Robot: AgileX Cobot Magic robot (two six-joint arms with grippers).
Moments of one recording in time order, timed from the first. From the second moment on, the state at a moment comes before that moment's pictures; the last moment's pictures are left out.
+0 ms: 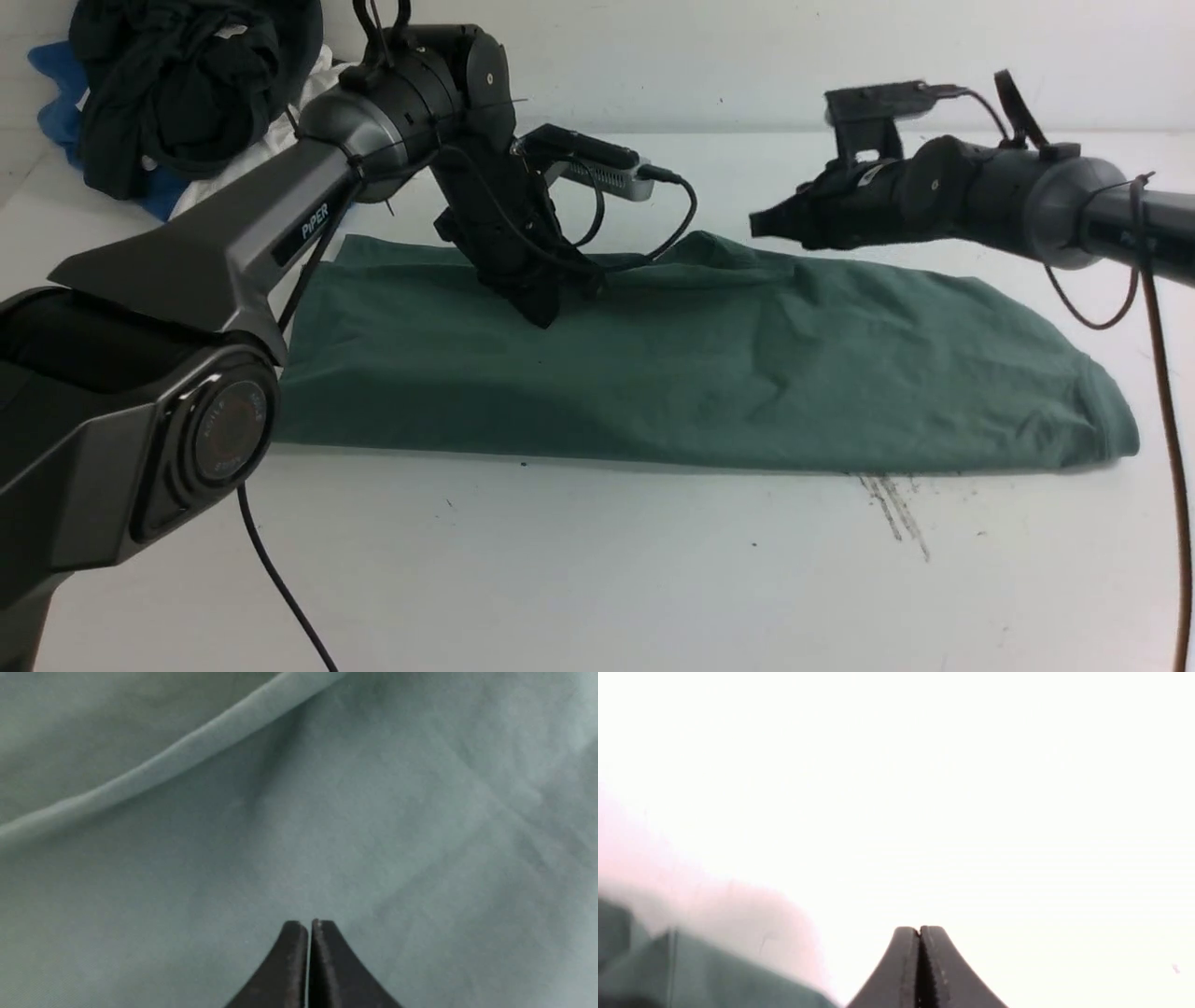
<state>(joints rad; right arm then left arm) 0.22 2.27 -1.76 0.34 0.29 -0.27 -0.34 2.43 -2.29 -0.21 1.24 0.28</state>
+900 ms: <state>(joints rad) 0.07 2.12 -1.77 0.18 0.96 -0.28 -0.18 2.46 -2.34 0.01 1.06 0.09</state>
